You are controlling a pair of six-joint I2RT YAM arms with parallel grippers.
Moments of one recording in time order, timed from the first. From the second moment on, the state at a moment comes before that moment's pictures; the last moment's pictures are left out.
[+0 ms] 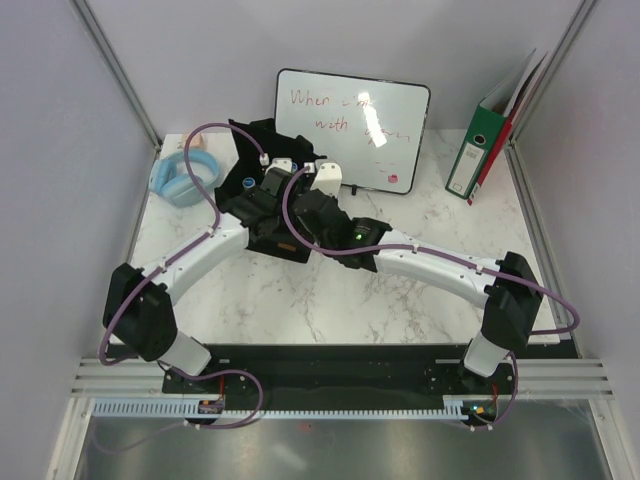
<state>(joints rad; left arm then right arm) -0.60 1.52 1.22 -0.55 -0.33 -0.44 1.02 1.68 1.45 -0.26 0.63 0.58</state>
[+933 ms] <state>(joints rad) -0.60 1.58 1.22 -0.46 -0.38 -0.44 1.02 1.68 1.41 -0.25 0.65 0.58</state>
